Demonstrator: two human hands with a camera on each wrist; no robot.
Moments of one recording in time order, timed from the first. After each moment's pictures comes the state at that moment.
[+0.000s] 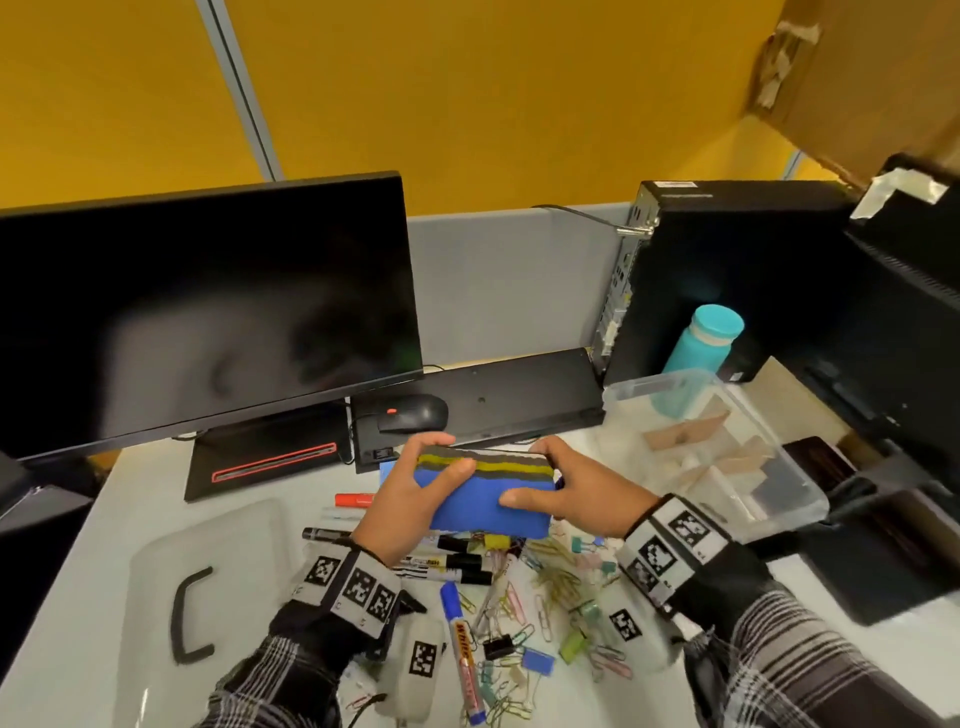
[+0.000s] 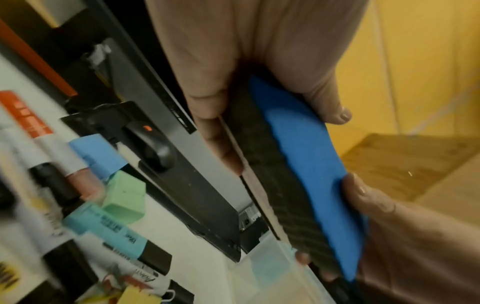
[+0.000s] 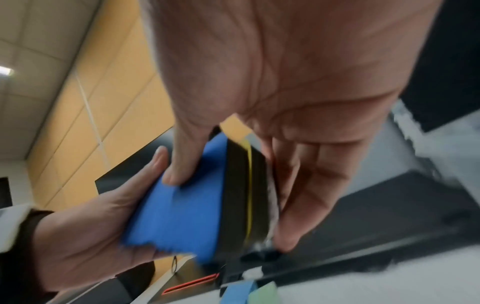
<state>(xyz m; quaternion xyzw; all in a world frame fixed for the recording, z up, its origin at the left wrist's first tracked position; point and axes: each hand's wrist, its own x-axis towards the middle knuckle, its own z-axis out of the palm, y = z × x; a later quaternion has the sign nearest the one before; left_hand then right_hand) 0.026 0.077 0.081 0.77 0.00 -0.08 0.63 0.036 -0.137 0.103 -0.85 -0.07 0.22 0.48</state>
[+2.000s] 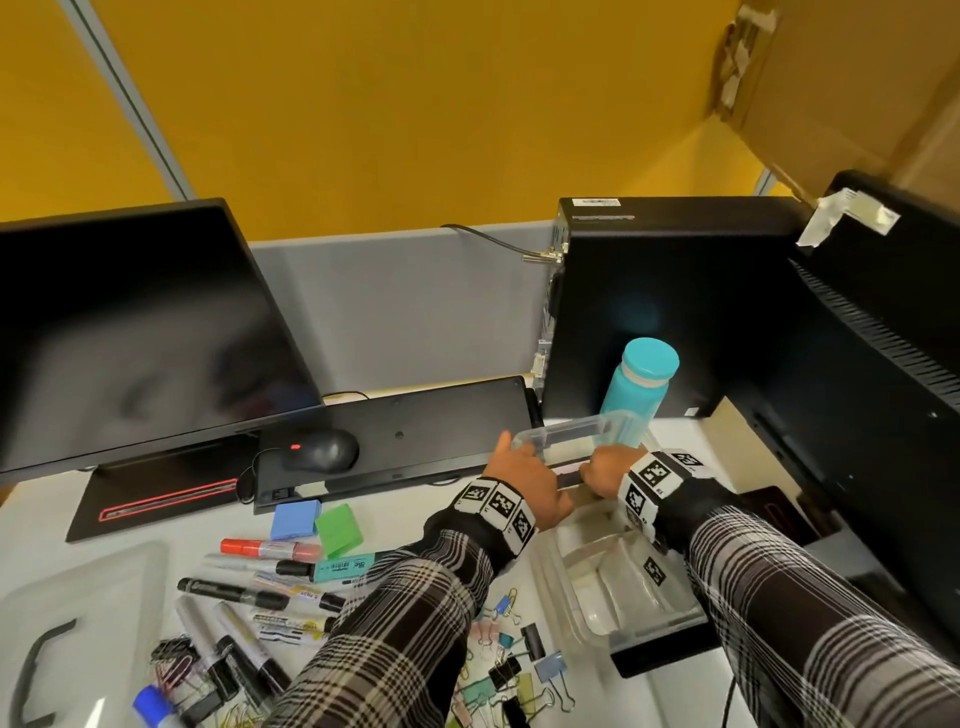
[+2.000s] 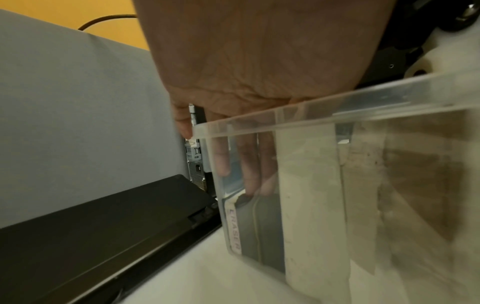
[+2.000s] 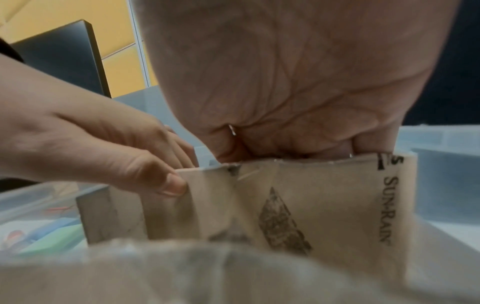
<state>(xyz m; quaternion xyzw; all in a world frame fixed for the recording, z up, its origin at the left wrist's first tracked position) 0.145 -0.167 0.062 0.94 -0.27 -0.16 -0.11 0.166 -0.304 0.064 -0.96 0.03 0.28 0.05</state>
